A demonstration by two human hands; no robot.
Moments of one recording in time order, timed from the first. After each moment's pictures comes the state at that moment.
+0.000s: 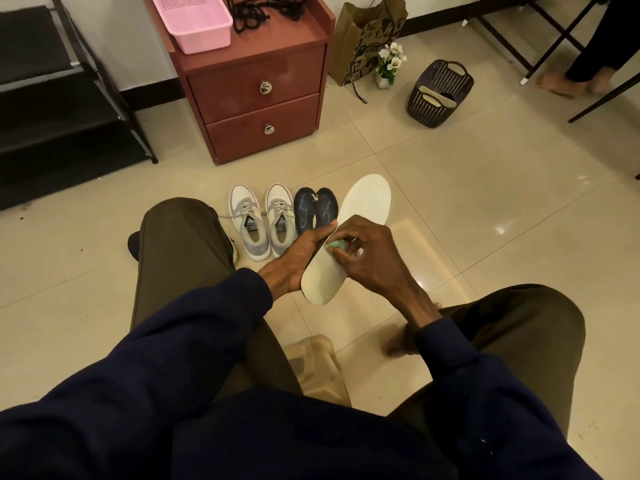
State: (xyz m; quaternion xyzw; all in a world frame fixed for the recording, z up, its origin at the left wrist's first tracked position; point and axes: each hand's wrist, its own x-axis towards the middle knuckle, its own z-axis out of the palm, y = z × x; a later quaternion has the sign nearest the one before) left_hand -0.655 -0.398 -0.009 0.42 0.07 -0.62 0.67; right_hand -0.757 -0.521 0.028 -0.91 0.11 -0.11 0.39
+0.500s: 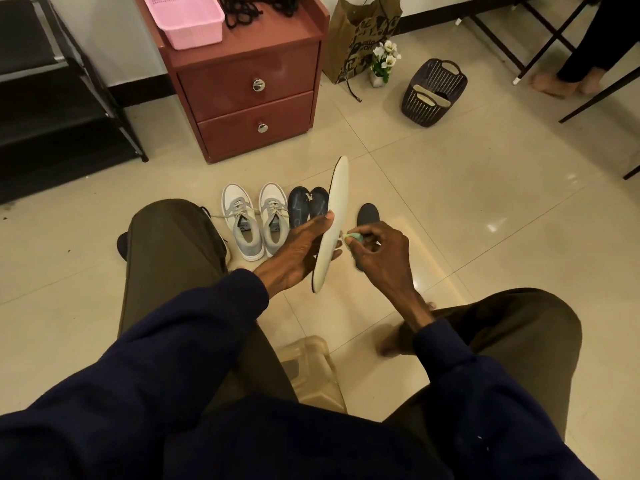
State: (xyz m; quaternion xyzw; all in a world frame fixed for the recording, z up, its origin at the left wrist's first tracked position) left_hand -0.644 -0.408 -0.023 0.48 0.06 -0.52 0.70; right_hand -0.763 -0.537 0.003 -0.85 0.25 -0.18 0.43
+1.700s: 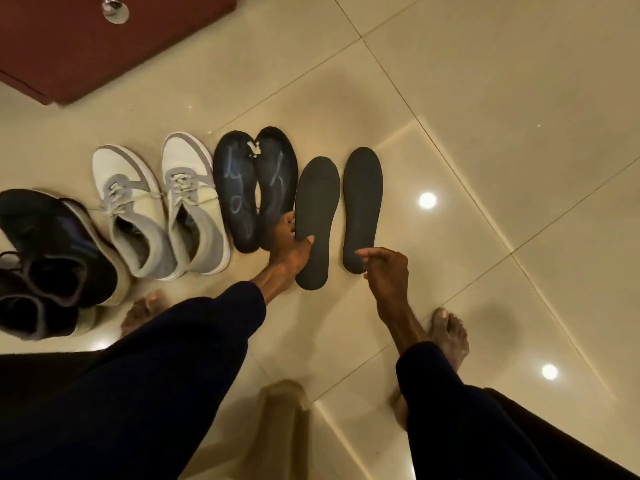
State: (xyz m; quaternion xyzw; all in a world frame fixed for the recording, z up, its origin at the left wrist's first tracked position) left_hand -0.584 -0.604 -0.358 0.80 0.07 -0.41 0.44; right_hand -0.726 -0.704 -0.348 -0.63 0.58 -0.02 0.51
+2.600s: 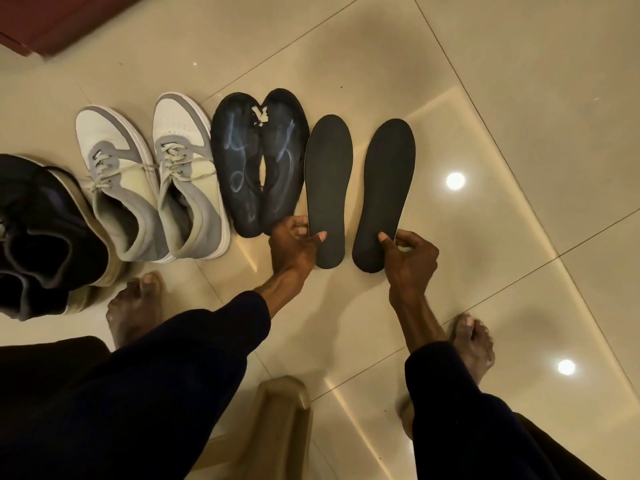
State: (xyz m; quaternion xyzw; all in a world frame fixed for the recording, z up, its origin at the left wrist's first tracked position) left_hand -0.606 -0.594 -0.401 0.83 0.14 -0.33 0.43; right_hand -0.712 -0.724 -0.393 -0.60 0.67 -0.05 0.44
